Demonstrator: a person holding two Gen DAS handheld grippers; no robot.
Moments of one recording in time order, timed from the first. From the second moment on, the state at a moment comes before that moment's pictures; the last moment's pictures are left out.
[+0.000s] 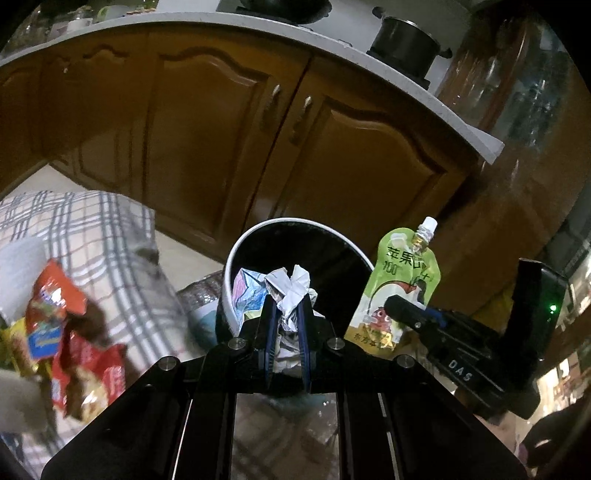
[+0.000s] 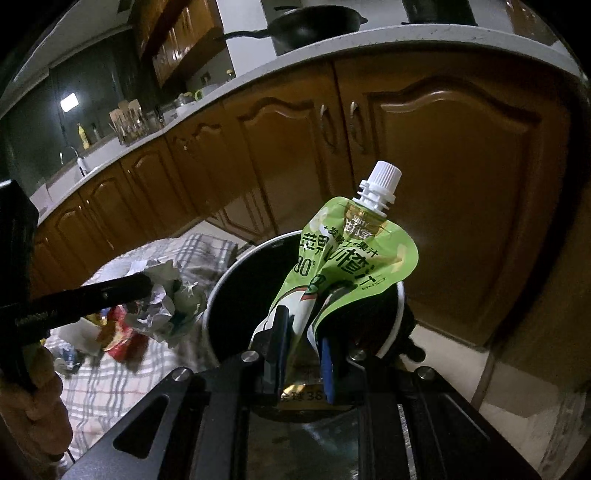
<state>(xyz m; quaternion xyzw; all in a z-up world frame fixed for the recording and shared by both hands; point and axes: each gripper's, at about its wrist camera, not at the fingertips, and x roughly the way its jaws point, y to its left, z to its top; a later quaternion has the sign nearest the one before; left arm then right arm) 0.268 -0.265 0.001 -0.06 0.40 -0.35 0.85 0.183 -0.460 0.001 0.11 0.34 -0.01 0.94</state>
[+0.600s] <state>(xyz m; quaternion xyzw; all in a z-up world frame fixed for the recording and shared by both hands) 0.295 -0.302 -0.019 -0.04 0.44 -0.33 0.84 0.221 -0.474 -0.018 0.08 0.39 0.00 0.92</state>
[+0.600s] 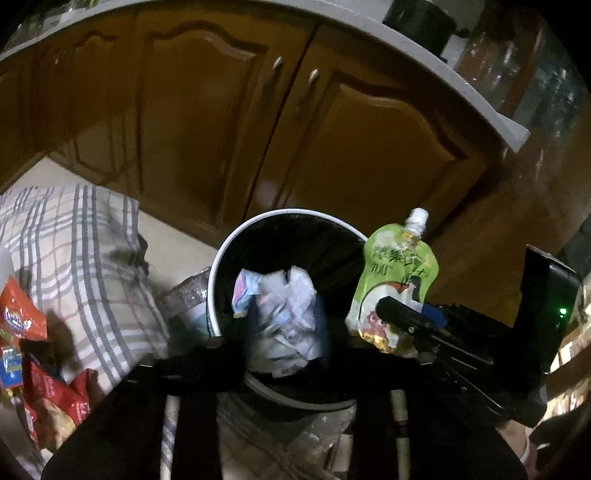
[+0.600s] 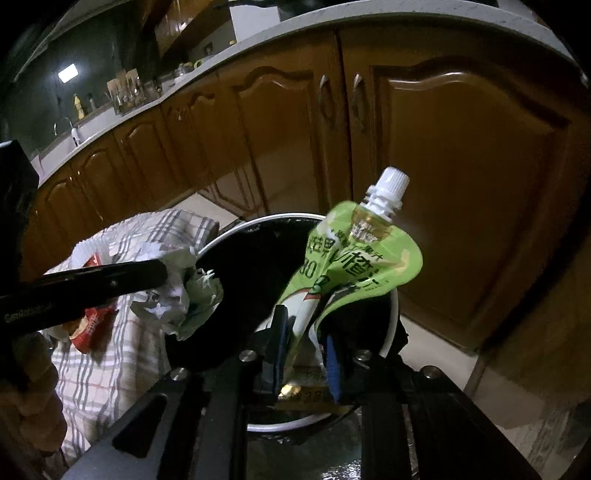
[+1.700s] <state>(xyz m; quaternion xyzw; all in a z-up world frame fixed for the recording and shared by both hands) 0.170 -0.070 -0.028 -0.12 0.40 -0.22 0.88 0.137 -0.346 -0.020 0.18 0.34 0.12 0.92</state>
